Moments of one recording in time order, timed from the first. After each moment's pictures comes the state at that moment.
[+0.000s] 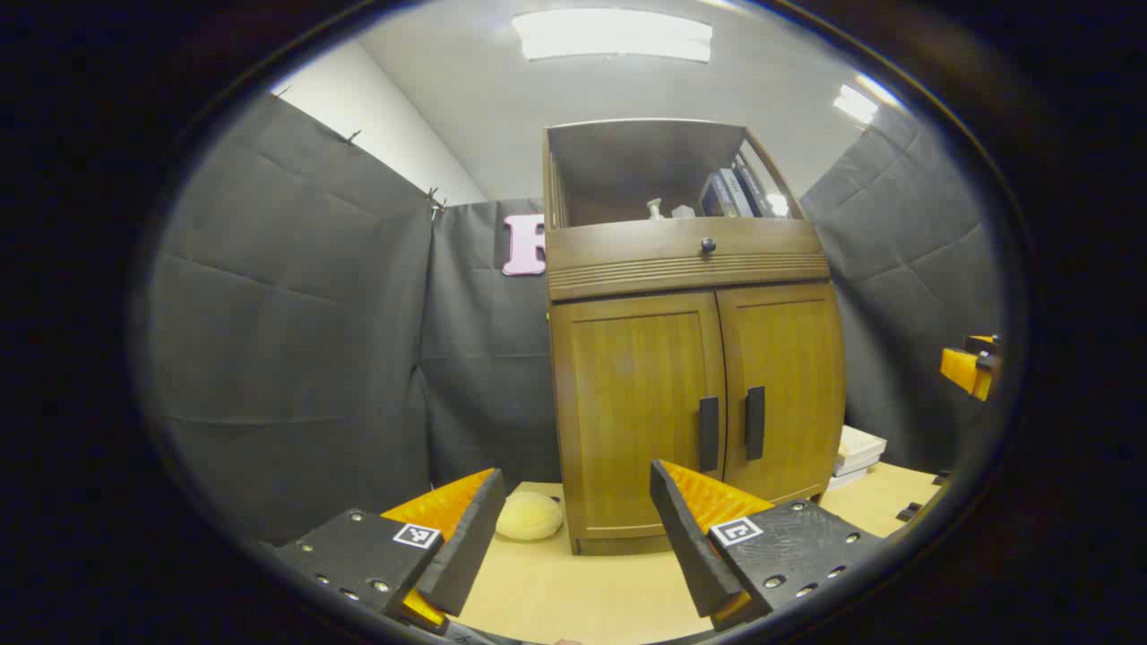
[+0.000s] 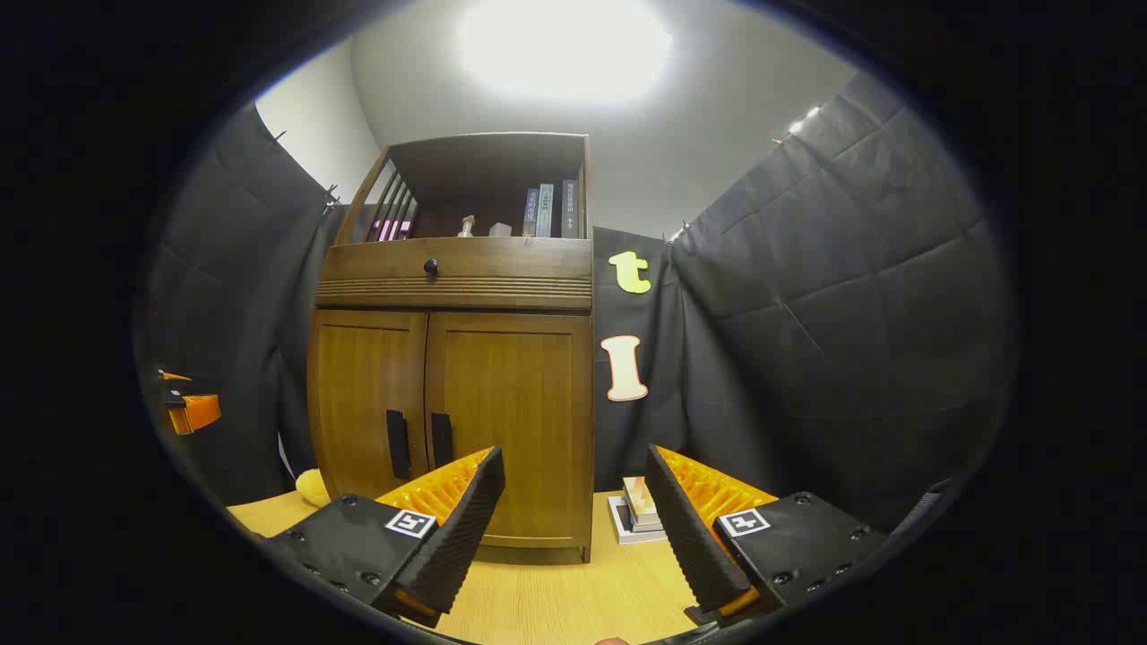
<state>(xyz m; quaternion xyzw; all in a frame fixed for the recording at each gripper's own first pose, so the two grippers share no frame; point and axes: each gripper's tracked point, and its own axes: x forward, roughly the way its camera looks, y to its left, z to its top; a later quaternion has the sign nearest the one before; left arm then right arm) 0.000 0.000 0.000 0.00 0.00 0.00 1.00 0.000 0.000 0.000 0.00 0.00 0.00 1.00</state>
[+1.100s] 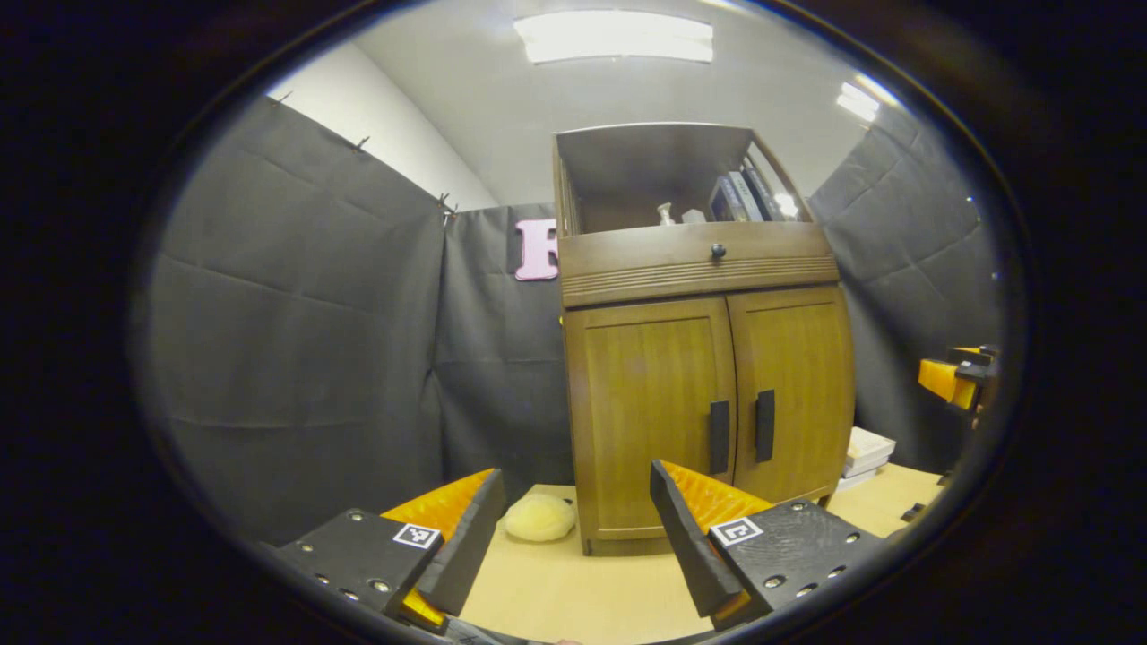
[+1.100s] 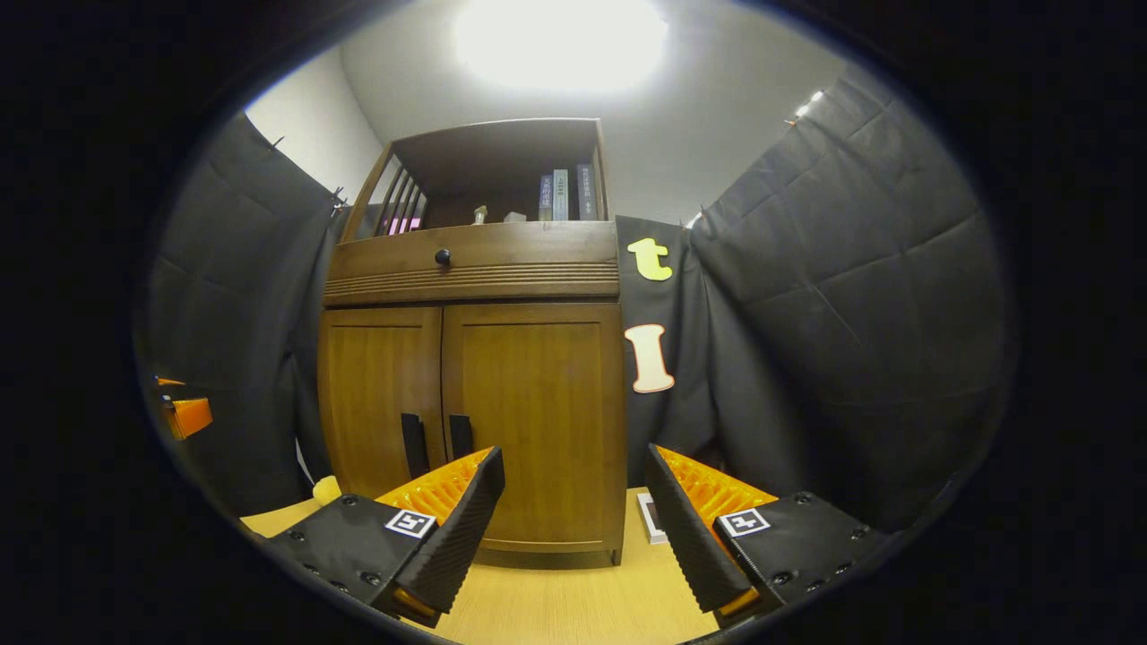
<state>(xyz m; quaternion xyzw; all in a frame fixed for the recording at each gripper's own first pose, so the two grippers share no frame) -0.012 0.012 0.007 0.01 0.00 0.03 1.00 0.046 0.039 -0.006 0.02 0.01 0.04 1.00</state>
